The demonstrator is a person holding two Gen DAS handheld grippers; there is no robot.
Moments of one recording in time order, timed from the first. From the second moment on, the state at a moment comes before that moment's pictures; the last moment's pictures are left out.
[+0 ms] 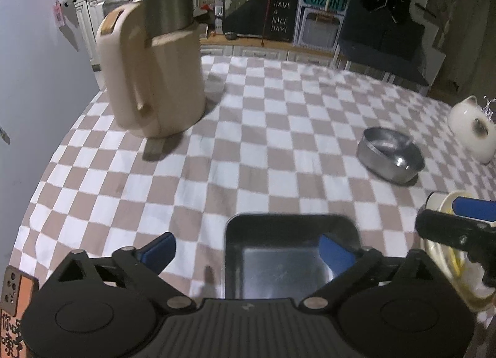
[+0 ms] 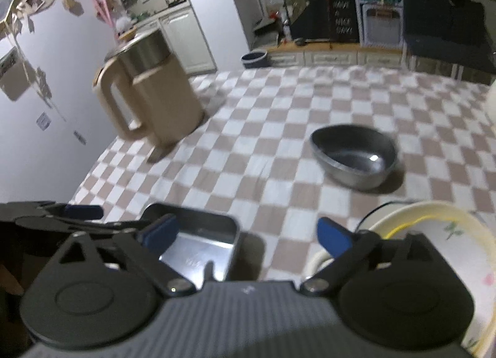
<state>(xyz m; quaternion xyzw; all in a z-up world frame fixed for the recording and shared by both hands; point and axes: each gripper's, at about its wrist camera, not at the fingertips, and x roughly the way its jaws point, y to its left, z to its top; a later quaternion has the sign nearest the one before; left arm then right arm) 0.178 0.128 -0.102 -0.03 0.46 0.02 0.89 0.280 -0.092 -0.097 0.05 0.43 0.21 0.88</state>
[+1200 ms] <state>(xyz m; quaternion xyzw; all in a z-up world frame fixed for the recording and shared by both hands) 0.300 0.012 -0.130 -0.12 0.42 -0.03 0.90 0.403 -0.241 -0.141 0.20 0.44 0.09 0.87</state>
